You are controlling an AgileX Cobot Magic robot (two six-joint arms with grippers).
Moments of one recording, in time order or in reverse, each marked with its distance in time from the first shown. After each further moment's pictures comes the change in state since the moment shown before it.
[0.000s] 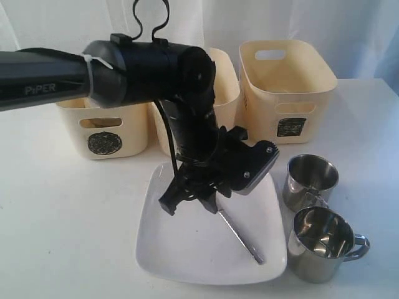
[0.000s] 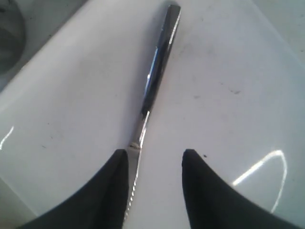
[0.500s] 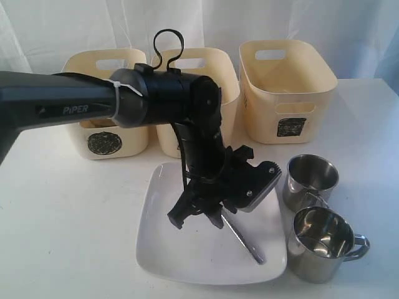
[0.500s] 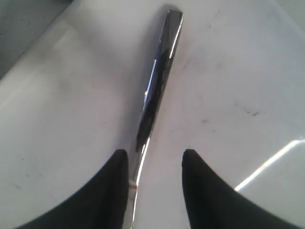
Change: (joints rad) left arm 0.000 0.090 0.000 -0.054 -0.056 0.078; right arm 0.000 0.000 0.000 0.000 0.000 0.000
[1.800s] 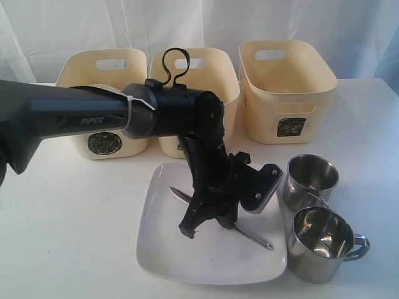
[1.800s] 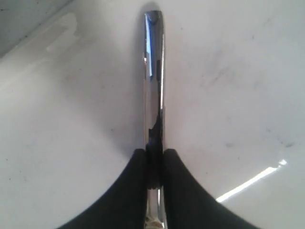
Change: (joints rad) left arm 0.000 0.053 -0.003 -0.031 -0.064 -0.117; right arm 0.000 0.000 0.000 0.000 0.000 0.000
